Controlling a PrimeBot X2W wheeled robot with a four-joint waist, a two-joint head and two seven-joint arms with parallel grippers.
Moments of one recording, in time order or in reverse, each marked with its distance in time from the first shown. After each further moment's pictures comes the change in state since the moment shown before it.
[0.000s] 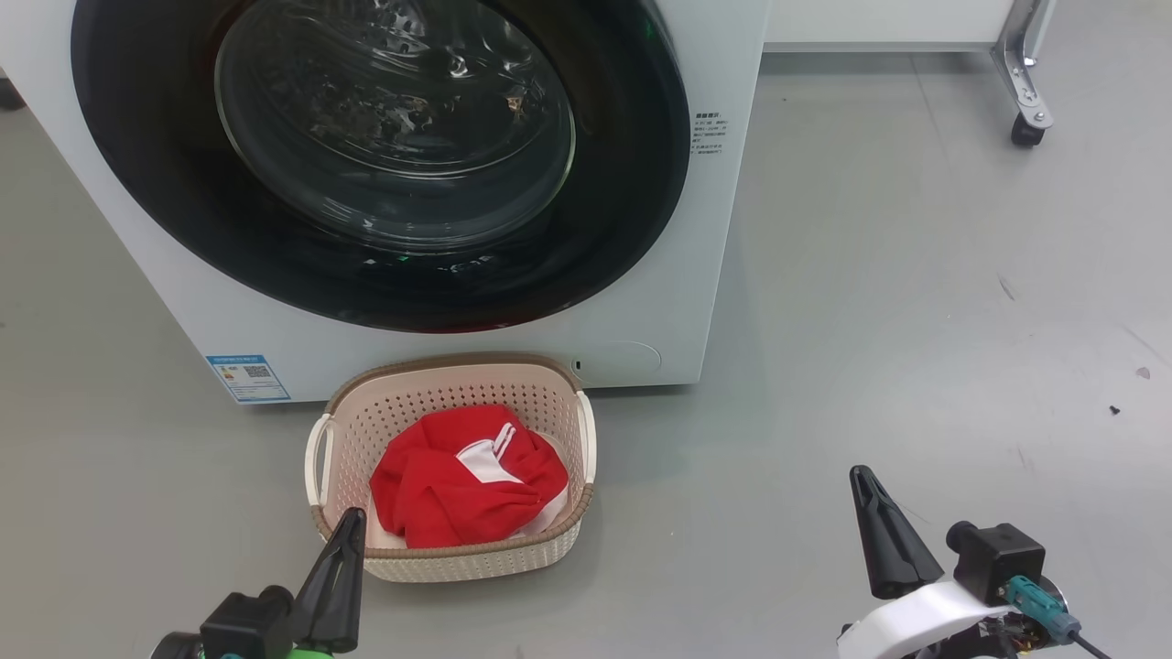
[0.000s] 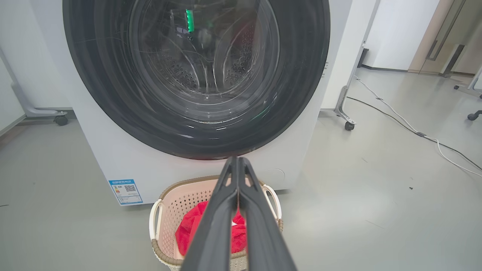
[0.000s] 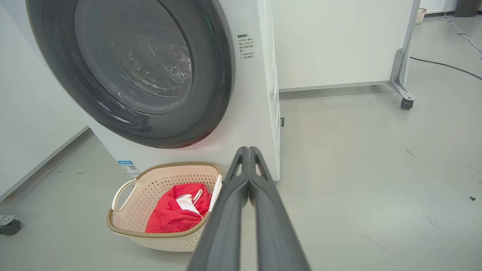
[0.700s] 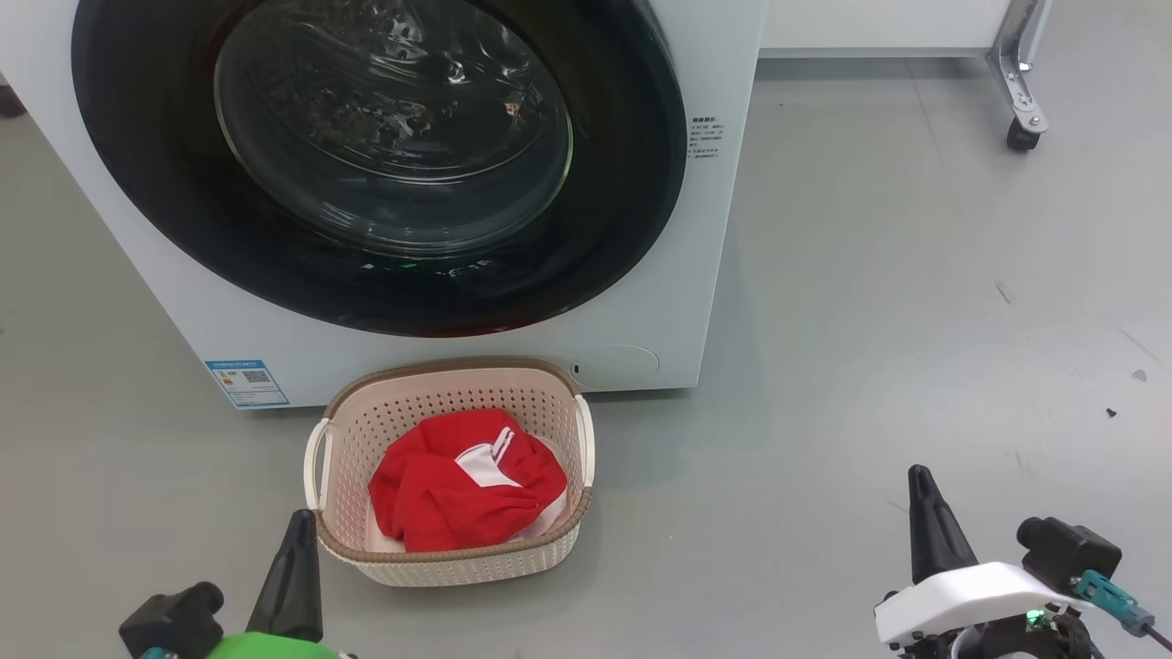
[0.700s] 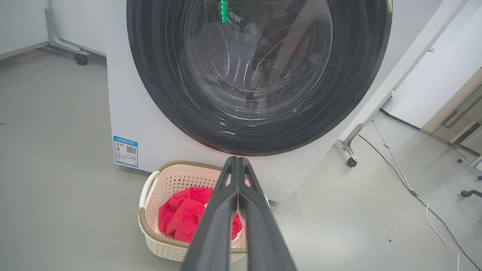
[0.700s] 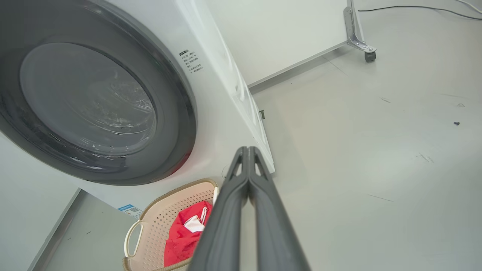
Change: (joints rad) left arm 0.000 0.000 0.032 -0.008 -0.324 -0.005 0.062; right arm 0.006 0.000 -0.048 -0.025 0.309 0.009 0.053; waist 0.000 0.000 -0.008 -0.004
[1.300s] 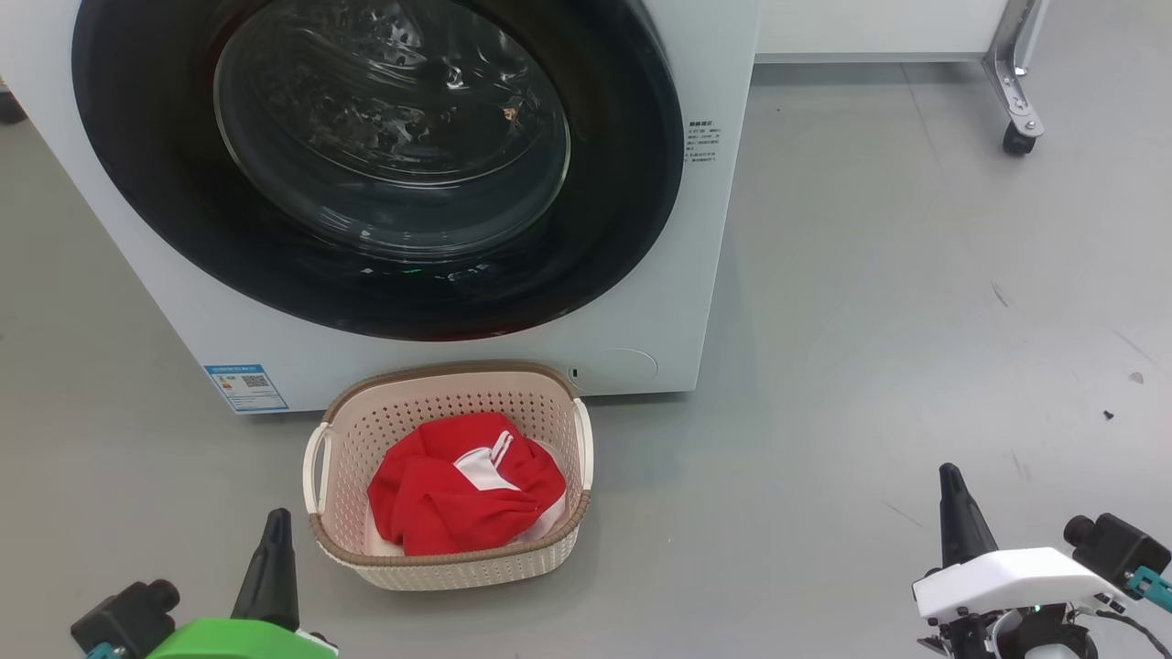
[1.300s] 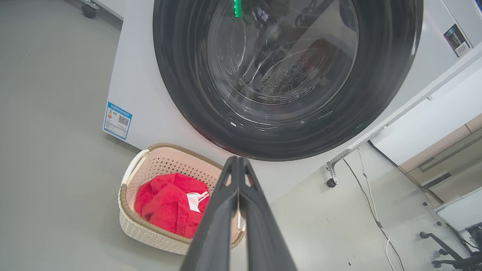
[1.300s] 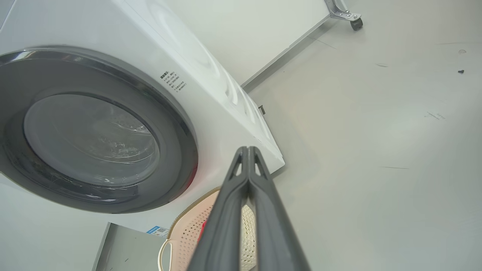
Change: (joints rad) left arm -0.022 0.006 0.035 0.020 -0.237 -0.003 0.055; right arm -0.014 -0.018 -0.045 0.000 0.235 0.004 0.055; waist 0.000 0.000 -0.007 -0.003
